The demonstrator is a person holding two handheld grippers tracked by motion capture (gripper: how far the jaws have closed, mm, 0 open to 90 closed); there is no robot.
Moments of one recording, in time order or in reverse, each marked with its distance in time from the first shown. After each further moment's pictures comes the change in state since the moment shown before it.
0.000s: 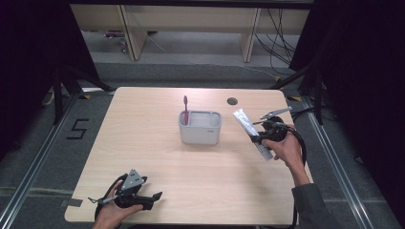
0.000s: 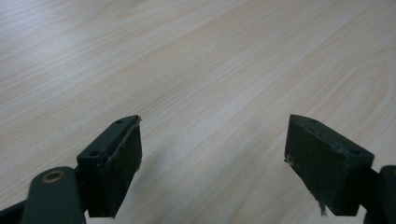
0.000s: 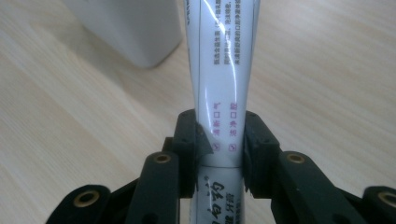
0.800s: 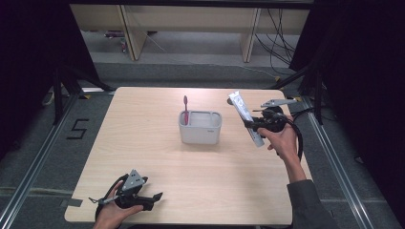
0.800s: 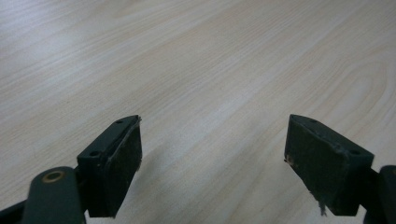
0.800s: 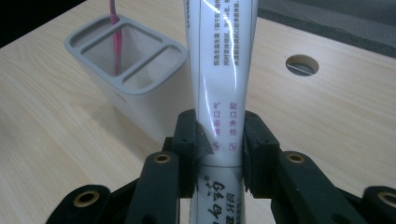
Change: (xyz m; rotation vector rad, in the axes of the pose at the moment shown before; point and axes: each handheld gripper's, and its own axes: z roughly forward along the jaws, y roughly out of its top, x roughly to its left) left arm 0.000 0.001 0.001 0.002 -0.002 0.009; right arm 0.009 0.030 -0.011 -0.216 0.058 0.011
